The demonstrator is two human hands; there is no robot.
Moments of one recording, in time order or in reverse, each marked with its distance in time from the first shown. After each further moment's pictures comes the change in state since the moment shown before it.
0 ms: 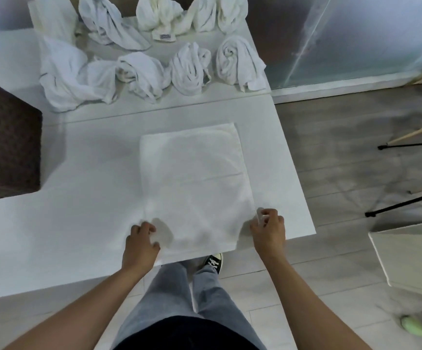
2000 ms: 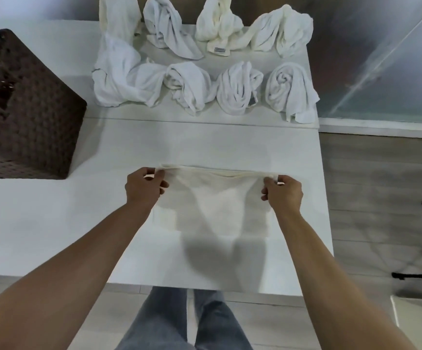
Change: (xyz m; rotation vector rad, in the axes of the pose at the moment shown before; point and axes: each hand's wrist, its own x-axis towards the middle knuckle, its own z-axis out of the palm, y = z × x) left_hand 0.103 0.082 -0.115 -0.904 0.396 -0.230; right_hand 0.116 -0.179 0.007 0.239 -0.130 -0.016
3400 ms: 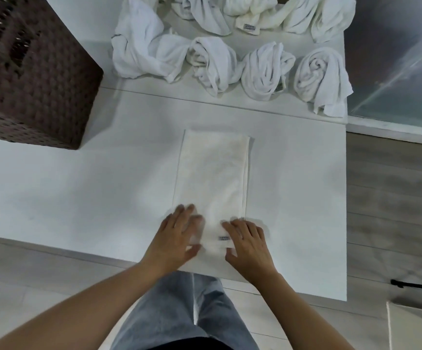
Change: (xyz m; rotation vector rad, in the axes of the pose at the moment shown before) left_hand -0.081 -0.153 -0.010 1.112 -0.452 0.805; right_hand -0.092 0.143 0.044 -0.917 -0.414 -1.015
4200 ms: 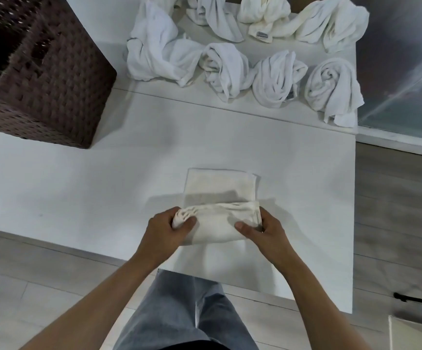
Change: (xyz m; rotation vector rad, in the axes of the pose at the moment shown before) left_hand -0.005 0.000 -0.079 -0.897 0.206 -0.495; right_hand 0.039 -0.017 -0.103 1.112 -0.161 0.479
